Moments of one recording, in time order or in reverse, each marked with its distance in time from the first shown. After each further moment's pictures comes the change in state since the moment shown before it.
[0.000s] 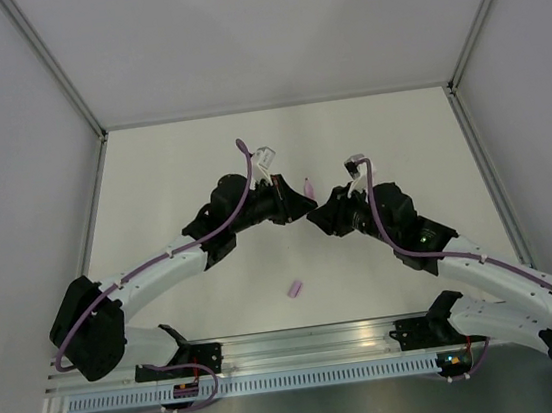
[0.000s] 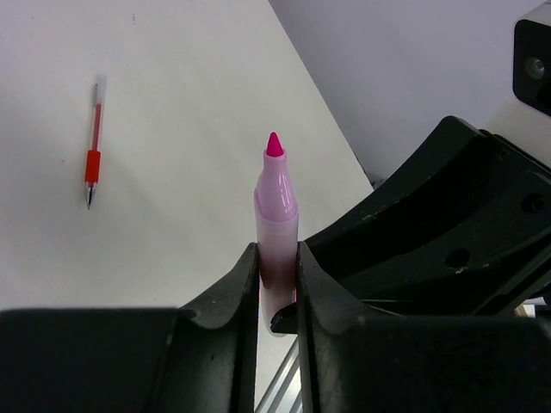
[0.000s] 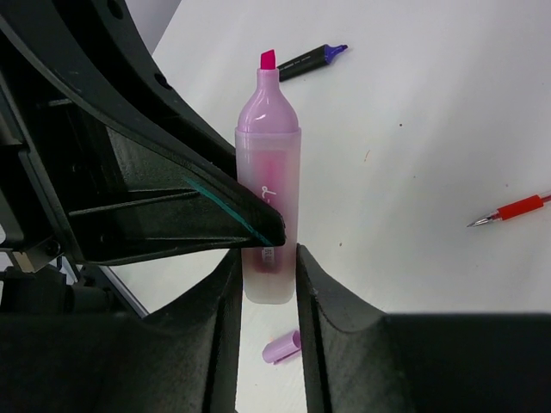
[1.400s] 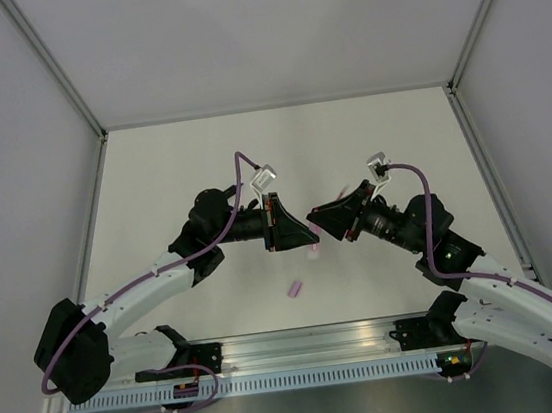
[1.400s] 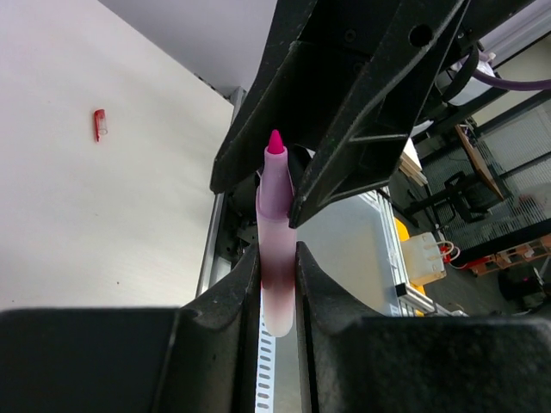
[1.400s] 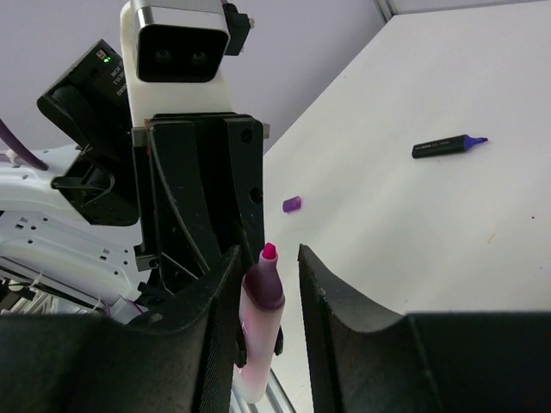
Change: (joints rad) left arm 0.017 -0.143 -0.131 0.209 0.504 -0.008; right arm 0.003 -0.217 -0.066 0.196 -0.183 0.063
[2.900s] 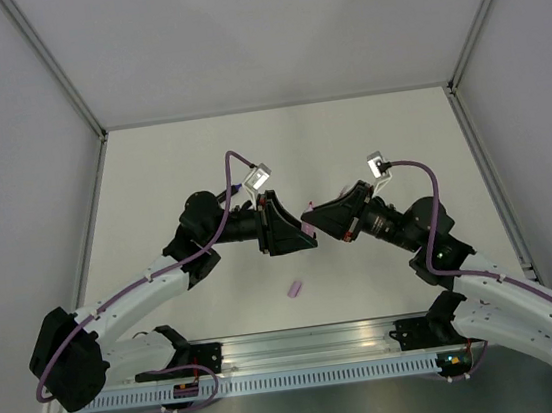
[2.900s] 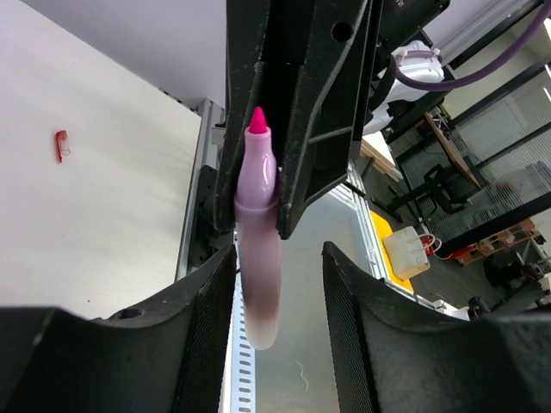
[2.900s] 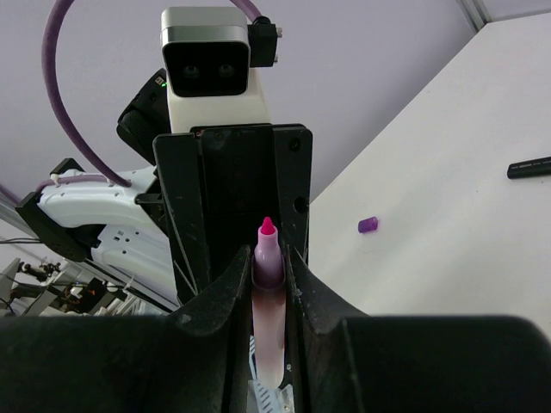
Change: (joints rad) left arm 0.000 -0.048 0.000 0.058 0.051 -0.058; right arm 0.000 0.036 -0.052 0.249 -0.095 0.185
